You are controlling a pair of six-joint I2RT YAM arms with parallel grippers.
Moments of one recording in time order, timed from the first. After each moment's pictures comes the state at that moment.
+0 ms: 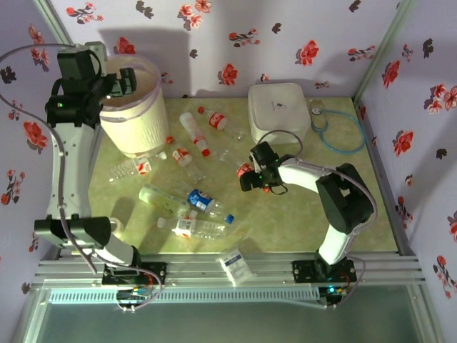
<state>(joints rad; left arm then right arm) -0.06 1.51 1.95 -0.86 -0.06 -0.07 0.58 1.76 1.01 -0.43 -0.07 0.32</state>
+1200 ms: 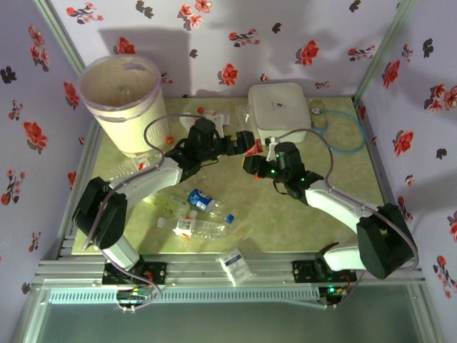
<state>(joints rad) -0.73 1.65 1.17 0.14 0.23 -0.76 0.54 1.34 0.73 0.11 -0.25 0.62</state>
